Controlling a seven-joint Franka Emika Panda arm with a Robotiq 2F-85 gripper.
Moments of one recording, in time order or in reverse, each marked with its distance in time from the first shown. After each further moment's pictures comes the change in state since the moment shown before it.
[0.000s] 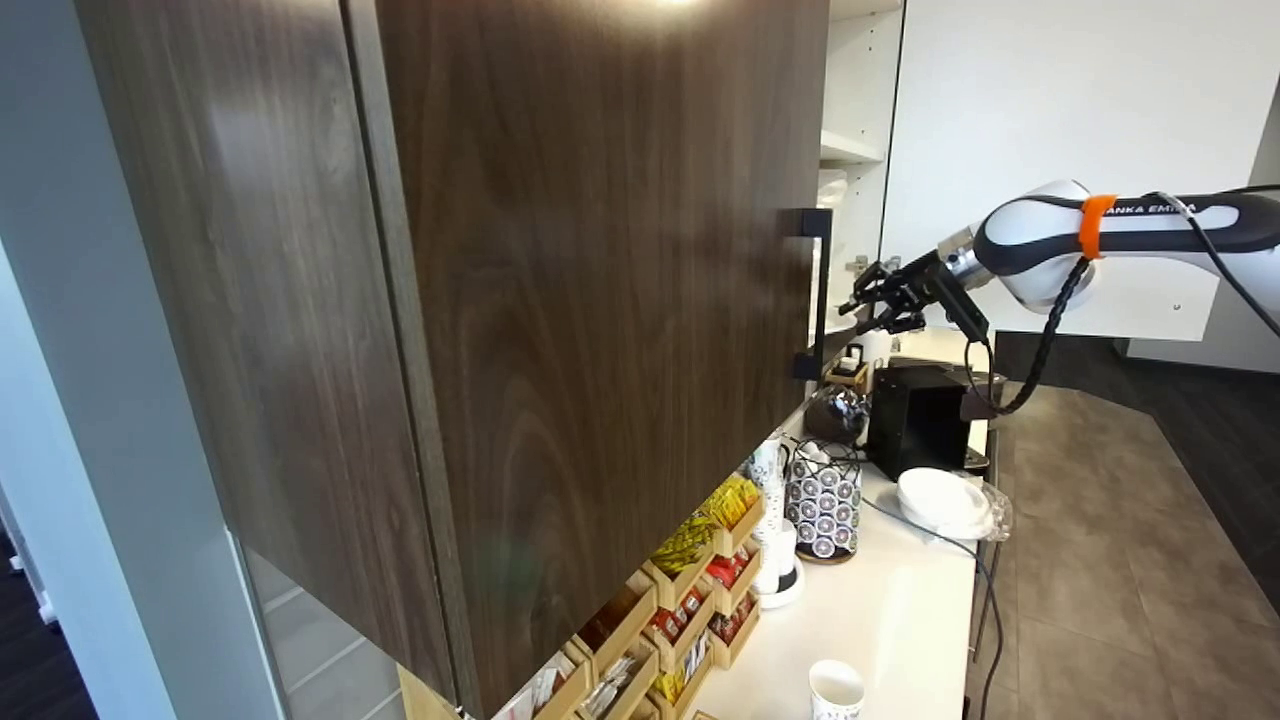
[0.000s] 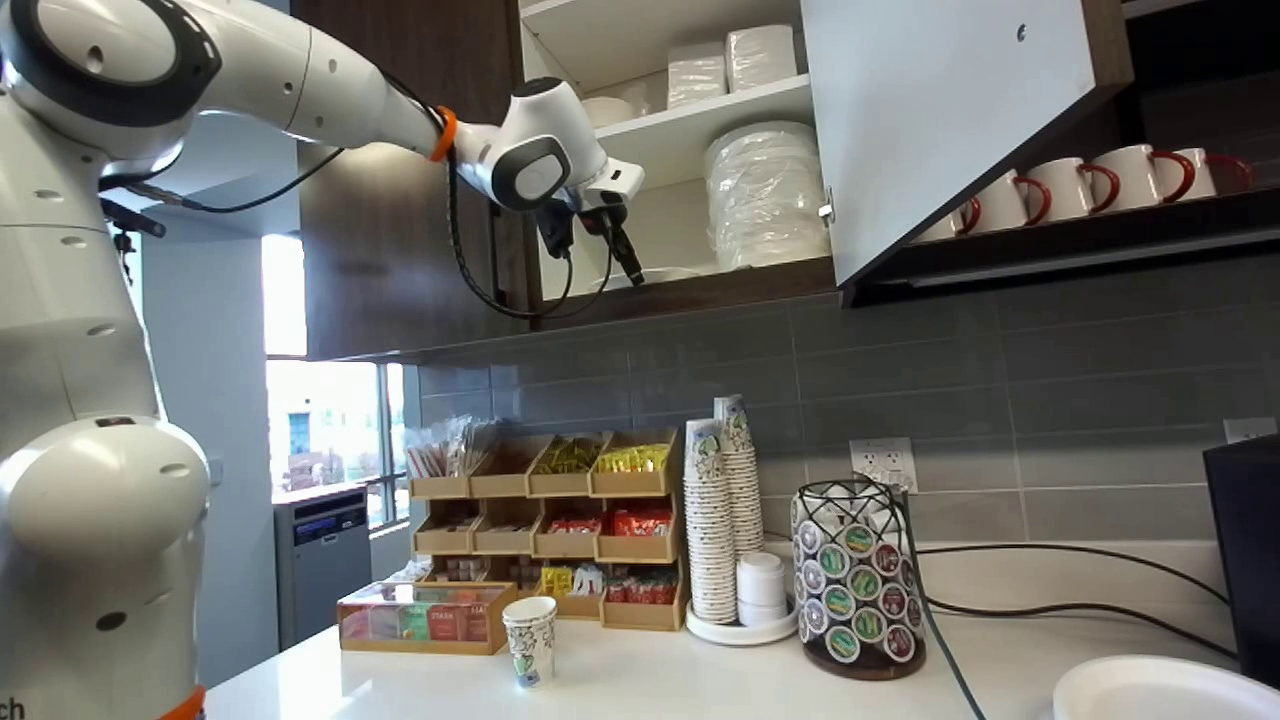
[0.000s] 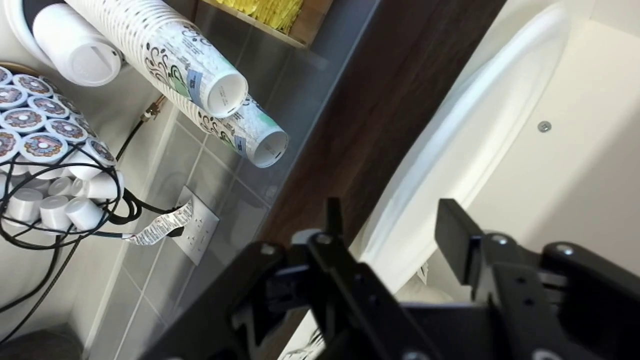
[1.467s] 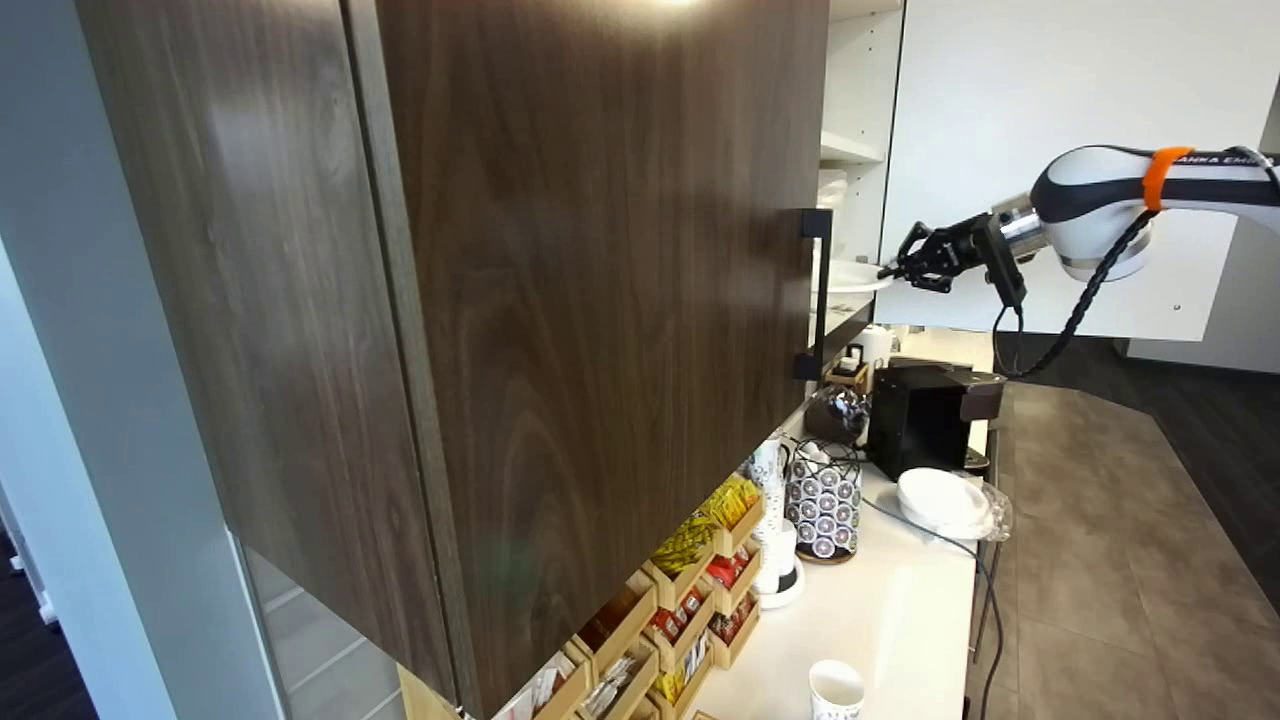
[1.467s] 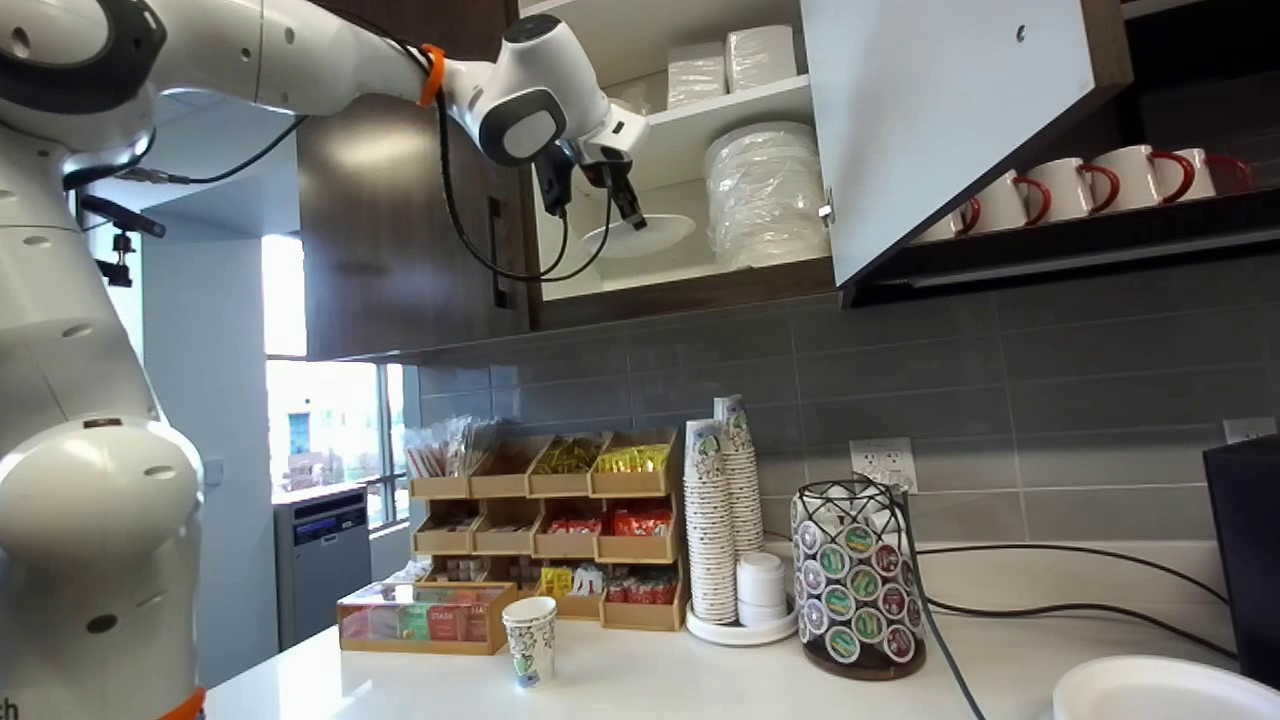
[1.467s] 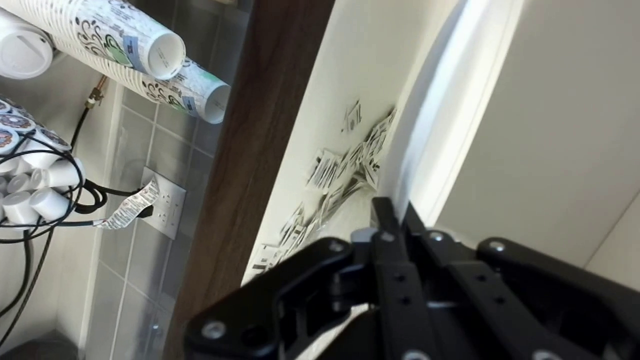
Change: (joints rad) arm -0.062 -0.085 -0.039 0.032 0.199 -0.054 -0.039
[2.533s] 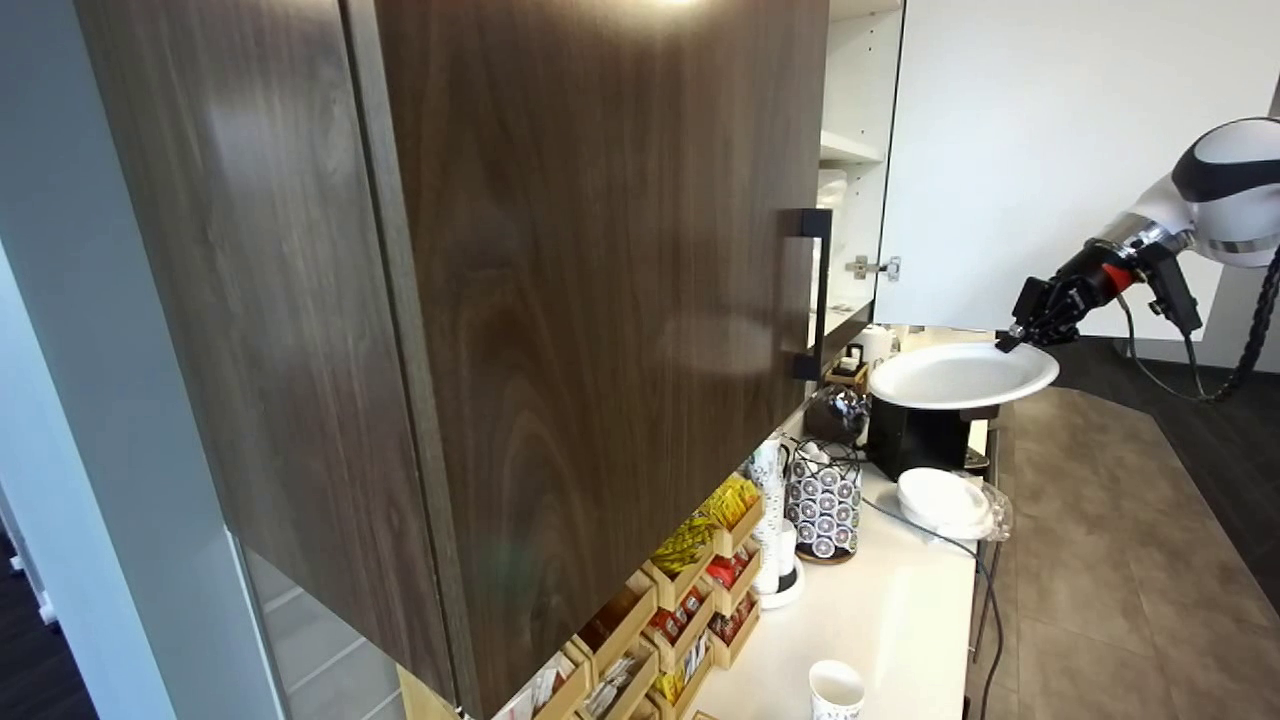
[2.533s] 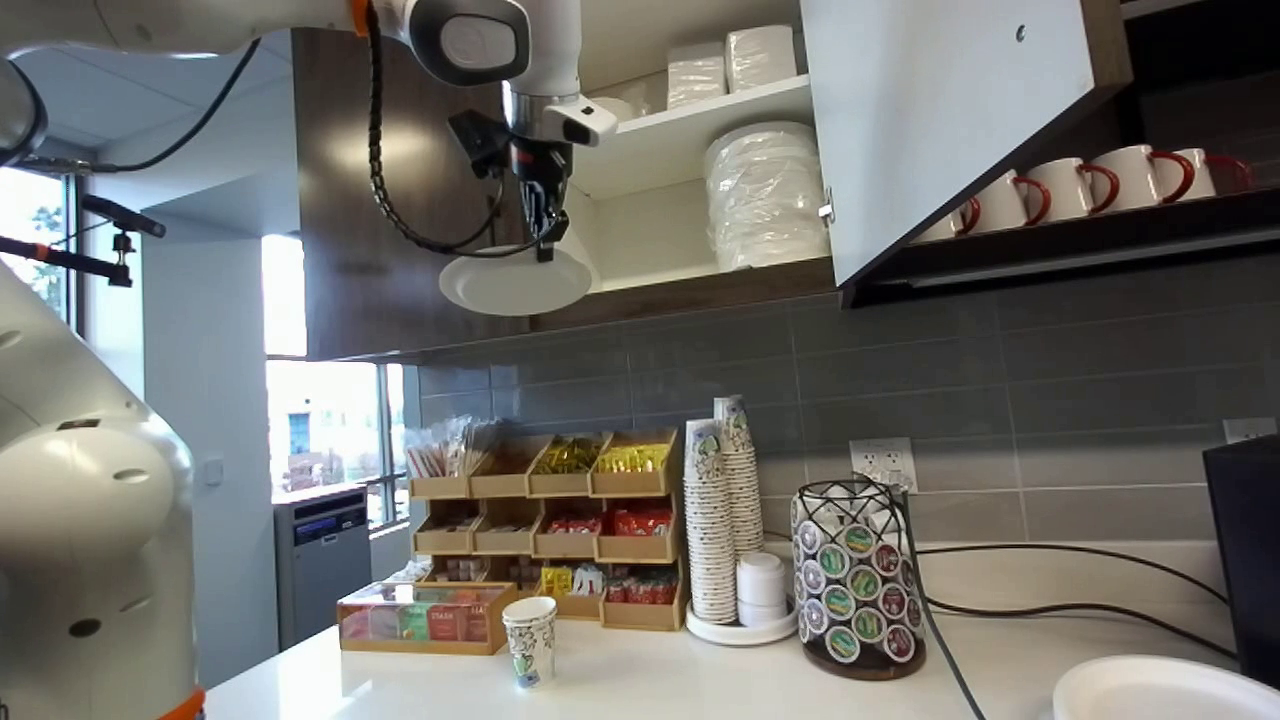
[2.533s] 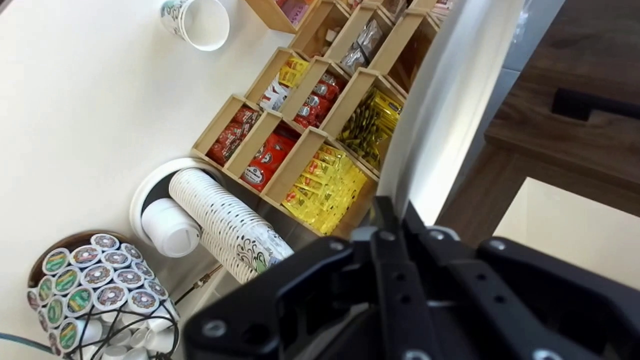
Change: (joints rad) arm -0.113 -0.242 -0.143 -0.134 -0.128 -0.811 -0.297
